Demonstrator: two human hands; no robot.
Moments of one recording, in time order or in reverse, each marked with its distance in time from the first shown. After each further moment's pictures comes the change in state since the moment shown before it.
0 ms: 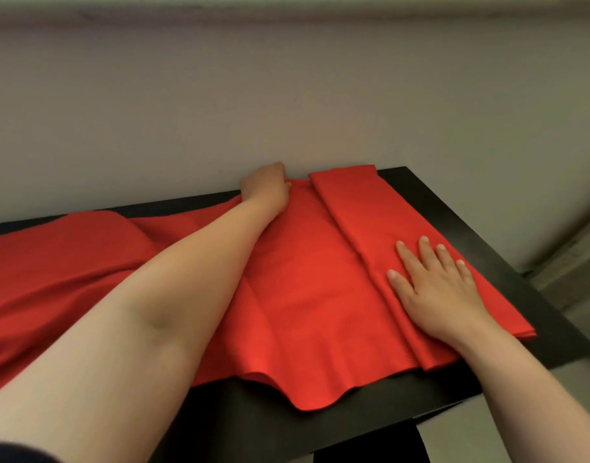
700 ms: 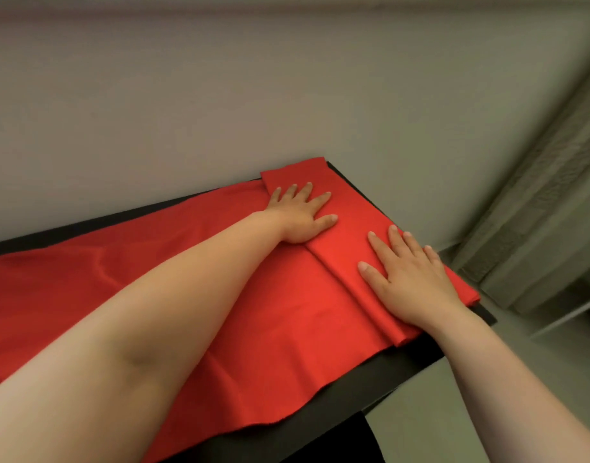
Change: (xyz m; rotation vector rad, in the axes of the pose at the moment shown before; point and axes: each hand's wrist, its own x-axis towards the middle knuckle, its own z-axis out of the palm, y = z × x) left_hand -0.026 0.141 0.042 0.170 -0.431 0.533; right_hand 0.007 0.069 -0.009 0.030 0.045 0.048
